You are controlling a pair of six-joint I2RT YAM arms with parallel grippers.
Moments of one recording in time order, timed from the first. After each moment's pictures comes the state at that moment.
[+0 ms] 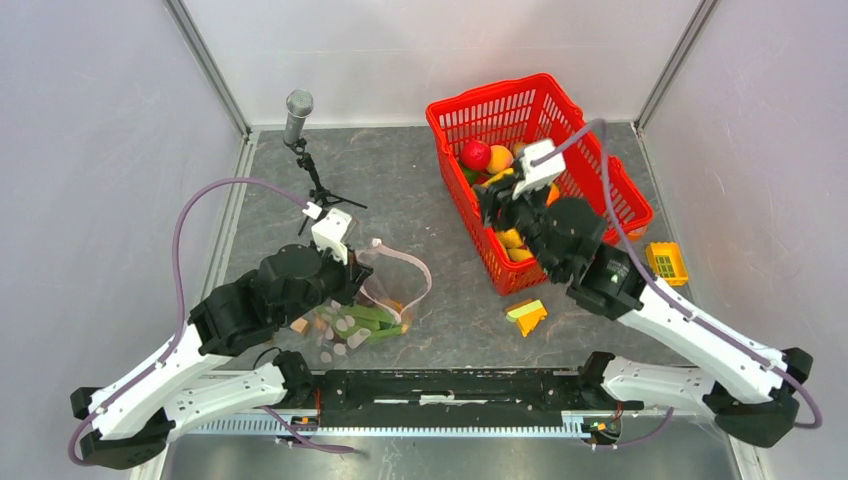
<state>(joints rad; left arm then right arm) -0.98 0.70 1.02 -0.78 -0.30 -0.35 0.98 1.00 1.13 -0.15 0.52 0.05</state>
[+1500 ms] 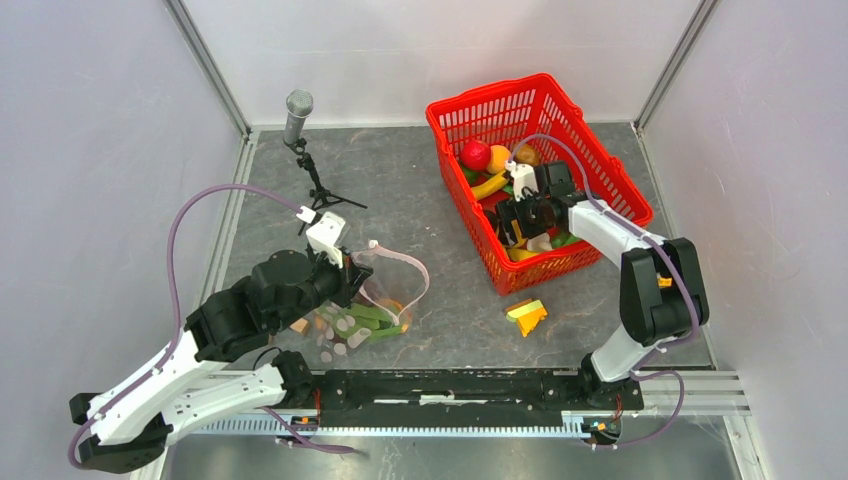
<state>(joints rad) -0.98 0.65 0.97 -0.73 -0.29 -0.34 0.25 1.64 1.07 -0.43 -0.29 -0.15</state>
